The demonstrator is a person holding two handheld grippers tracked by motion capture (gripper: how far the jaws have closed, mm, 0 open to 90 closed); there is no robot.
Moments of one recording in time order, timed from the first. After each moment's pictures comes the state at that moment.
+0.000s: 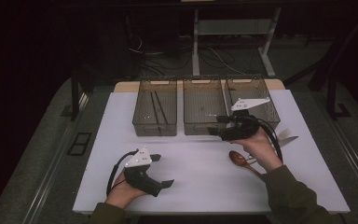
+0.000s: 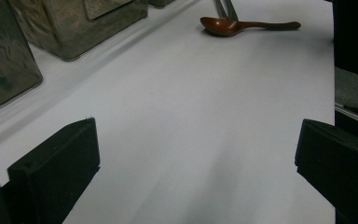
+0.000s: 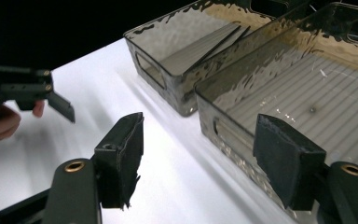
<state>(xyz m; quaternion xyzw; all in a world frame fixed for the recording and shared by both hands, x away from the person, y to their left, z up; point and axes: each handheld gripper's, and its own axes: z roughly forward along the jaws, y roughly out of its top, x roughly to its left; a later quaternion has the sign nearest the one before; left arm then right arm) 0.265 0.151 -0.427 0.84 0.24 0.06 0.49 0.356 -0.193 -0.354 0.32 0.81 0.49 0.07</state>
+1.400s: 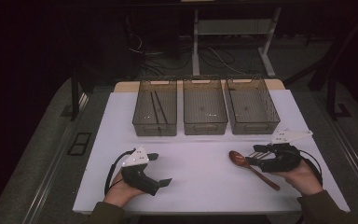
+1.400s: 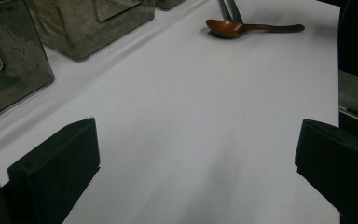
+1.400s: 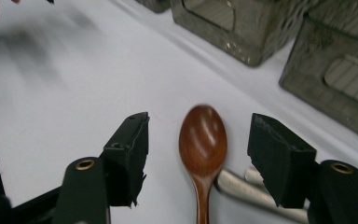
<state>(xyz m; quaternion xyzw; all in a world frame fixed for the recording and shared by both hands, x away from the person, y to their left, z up) 0.267 0.158 -0.426 0.83 0.24 0.07 0.49 0.283 -0.291 -0.397 0.35 0.83 0.42 0.09</state>
